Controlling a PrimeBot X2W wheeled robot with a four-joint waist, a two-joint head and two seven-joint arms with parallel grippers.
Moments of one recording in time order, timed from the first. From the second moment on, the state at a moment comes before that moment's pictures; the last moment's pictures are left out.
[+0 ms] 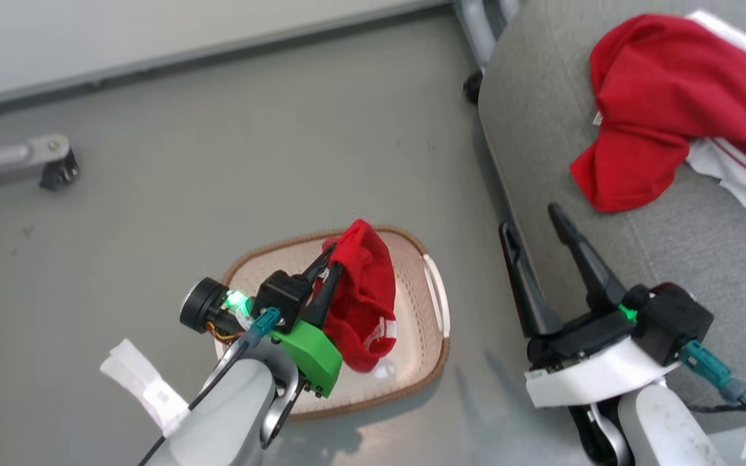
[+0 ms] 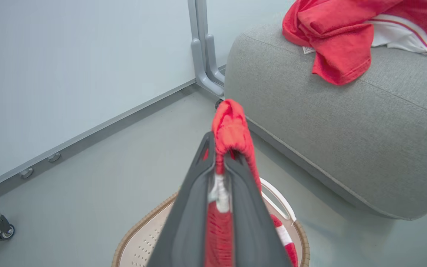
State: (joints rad) left arm -0.50 0.14 -0.70 0.59 -0.32 -0.02 -0.26; right arm -0.16 -0.06 0.23 -0.07 0.27 0.13 -0.26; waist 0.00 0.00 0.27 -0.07
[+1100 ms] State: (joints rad) left arm -0.53 0.12 -0.69 0.15 -0.25 -0.01 -0.23; right arm -0.17 -0.07 0.39 0.15 0.29 0.13 -0.26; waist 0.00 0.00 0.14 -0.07
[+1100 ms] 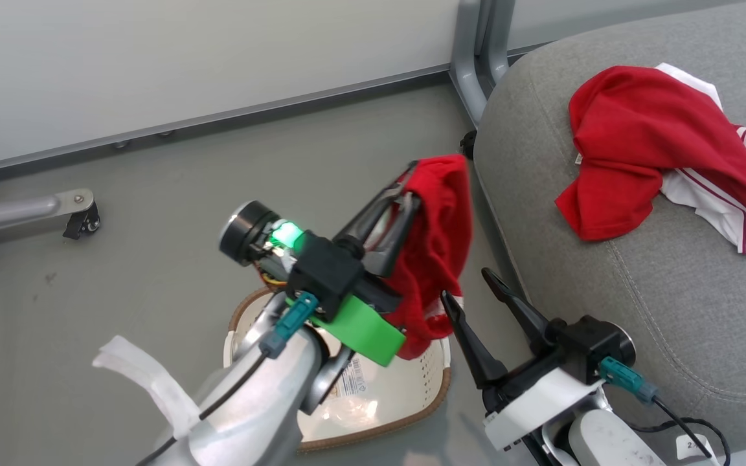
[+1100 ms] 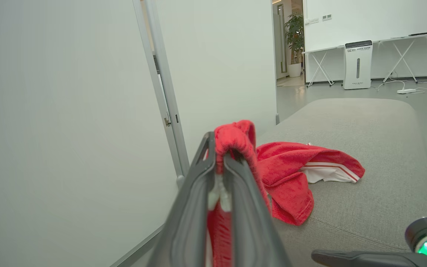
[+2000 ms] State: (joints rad) left arm -0.55 0.10 -0.79 0.07 -0.27 -0.02 -0.17; right arm -0.23 -0.08 0.42 0.27 0.31 0.13 -0.26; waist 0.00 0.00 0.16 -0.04
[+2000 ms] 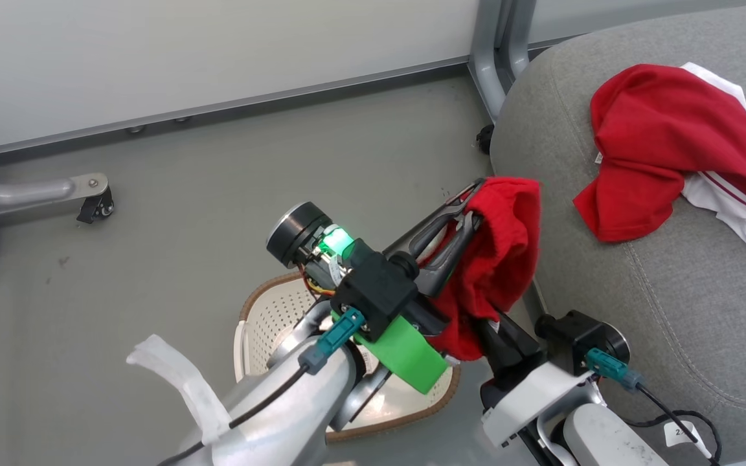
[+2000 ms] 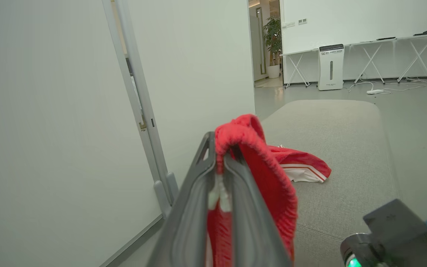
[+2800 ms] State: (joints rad) left arm -0.50 0.18 -0.77 0.20 -0.31 0.00 -0.19; right arm -0.20 -0.08 0.41 0.17 0.36 0.13 -0.26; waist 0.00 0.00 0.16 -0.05
